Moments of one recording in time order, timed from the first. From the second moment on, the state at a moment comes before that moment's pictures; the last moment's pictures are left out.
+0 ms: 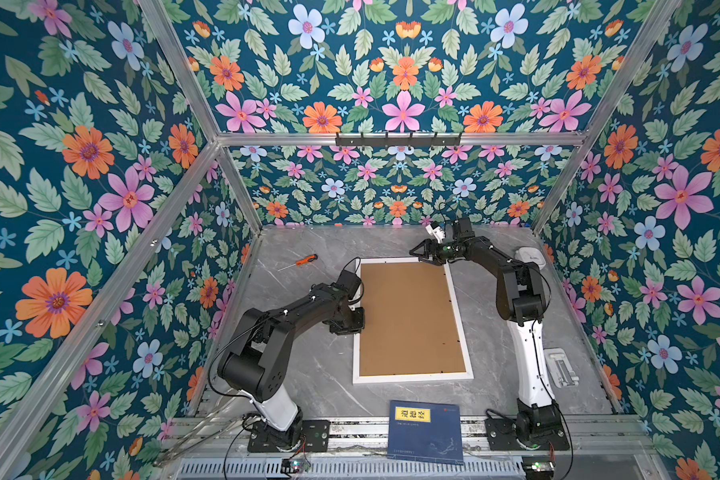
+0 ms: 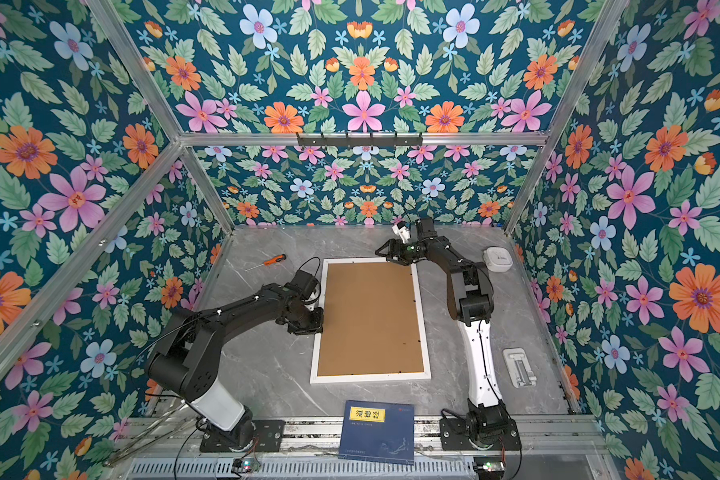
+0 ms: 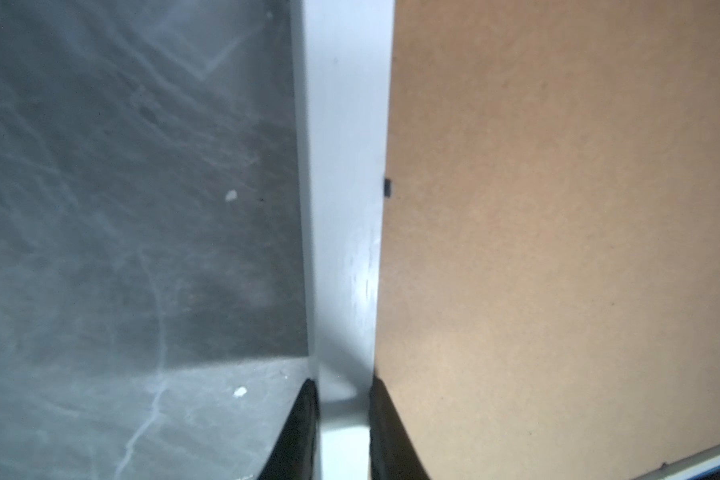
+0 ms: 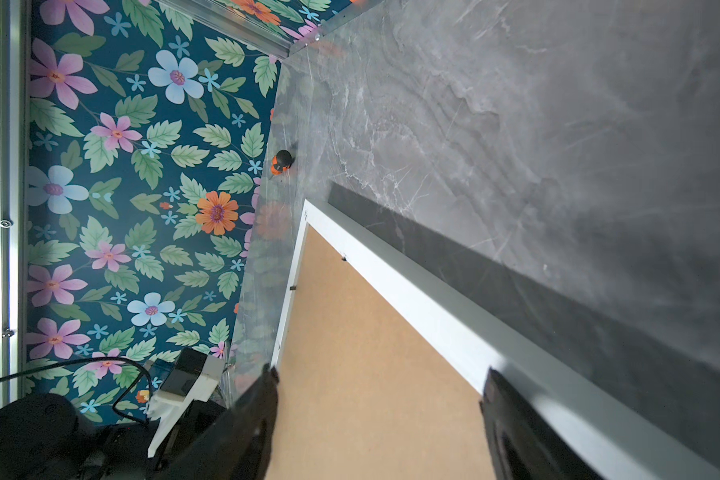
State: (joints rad) left arm -0.49 1.68 0.98 -0.67 0.18 -0.49; right arm 0.18 2.48 2.00 -0.42 -0.94 0.34
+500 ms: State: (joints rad) left arm -0.49 1.69 0.99 -0.68 0.18 -0.50; right arm 0.18 2.47 1.97 -0.41 -0.94 0.28
